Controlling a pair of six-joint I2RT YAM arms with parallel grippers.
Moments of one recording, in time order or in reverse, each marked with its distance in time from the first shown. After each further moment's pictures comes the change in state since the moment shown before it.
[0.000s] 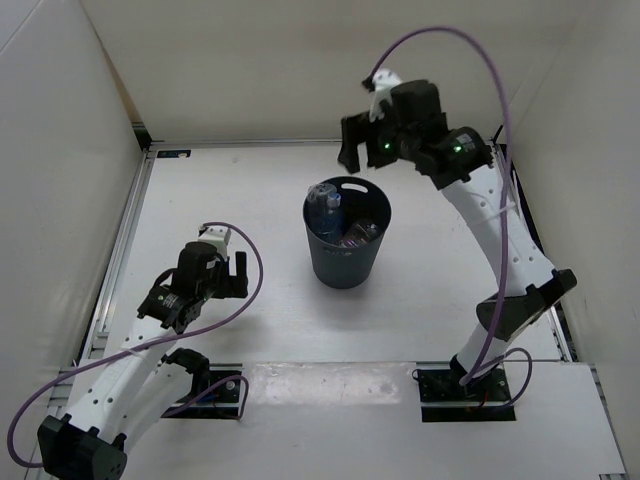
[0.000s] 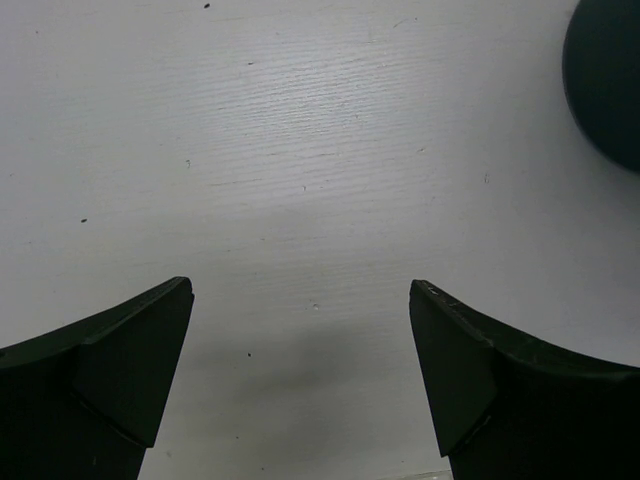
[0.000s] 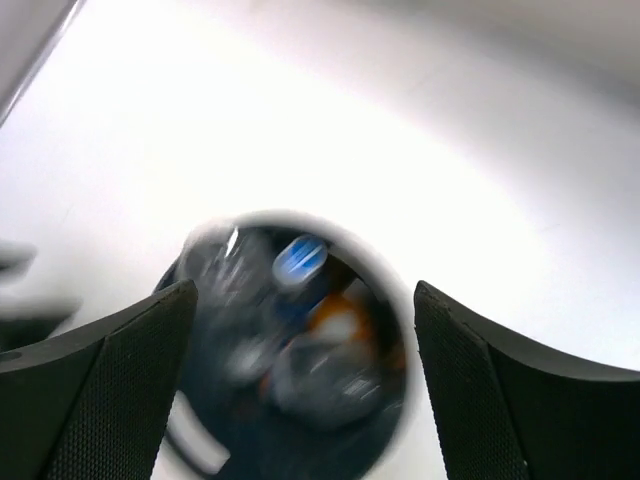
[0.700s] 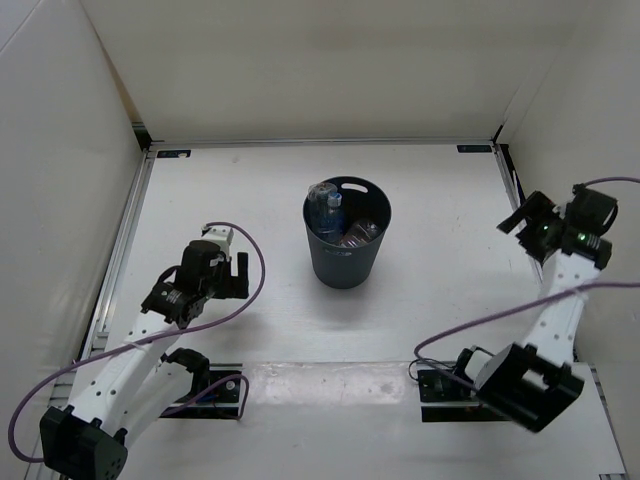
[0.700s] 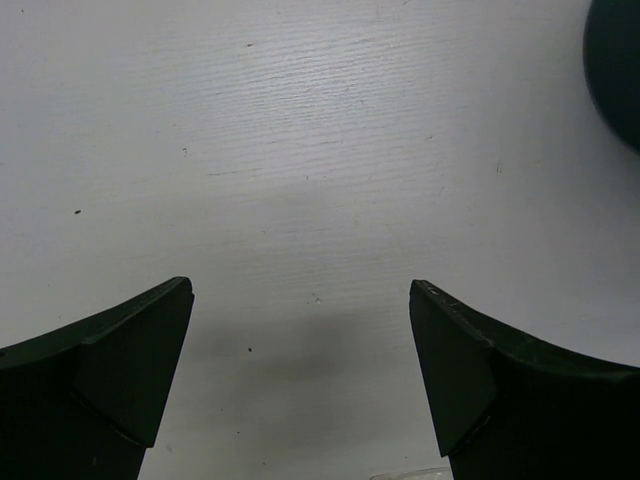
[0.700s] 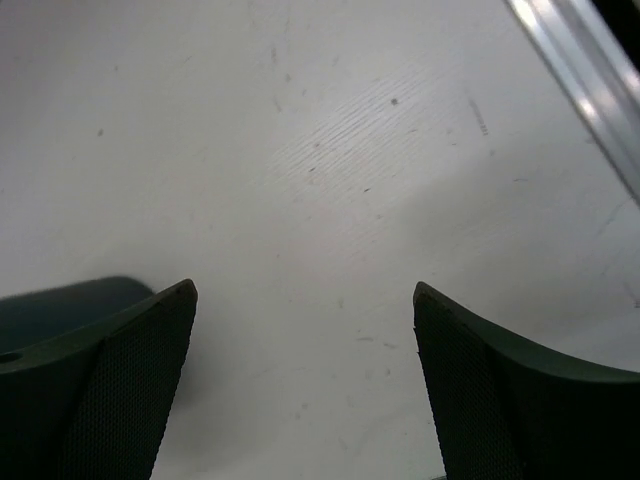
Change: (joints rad) left arm -0.002 0.039 0.000 -0.004 -0.001 -0.001; right arm -1.135 -0.520 -0.898 0.147 -0.143 0.146
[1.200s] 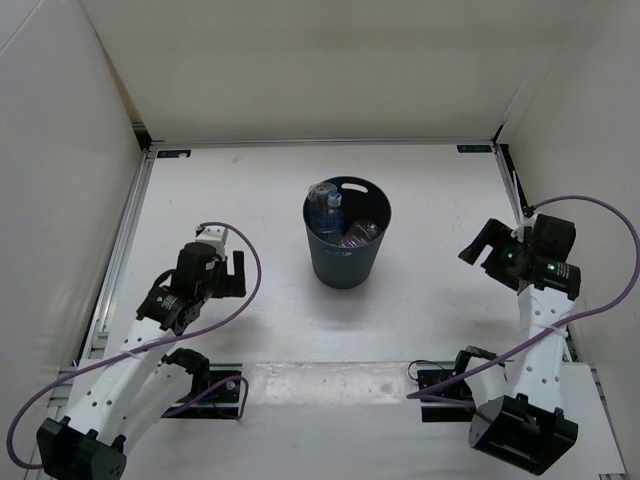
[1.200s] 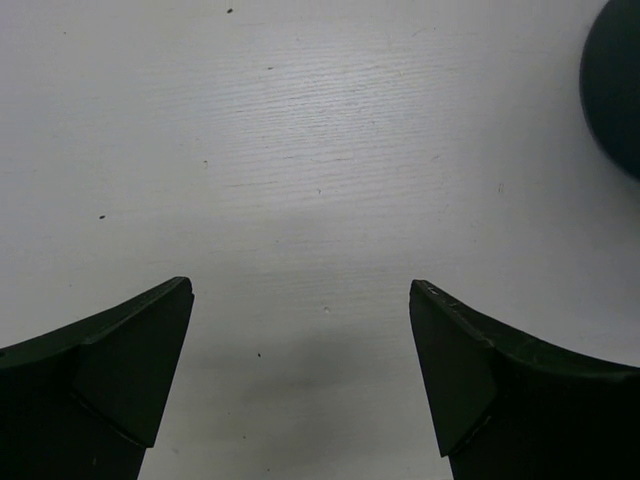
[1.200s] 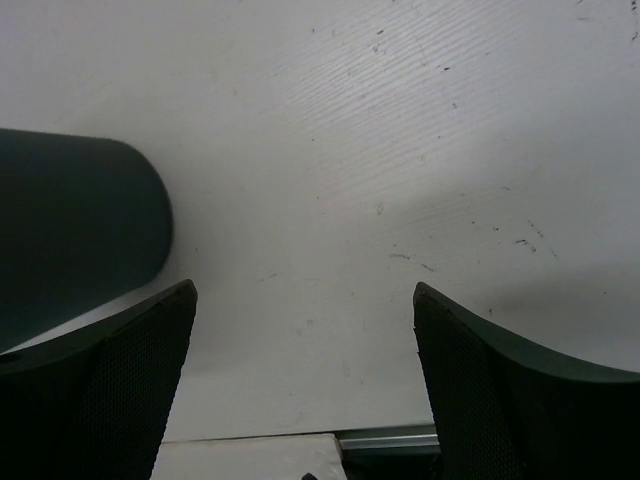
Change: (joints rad) left arm 0.000 -0.041 0.000 0.000 -0.031 -0.004; right arm 0.160 -0.263 -0.233 -0.090 -0.063 -0.035
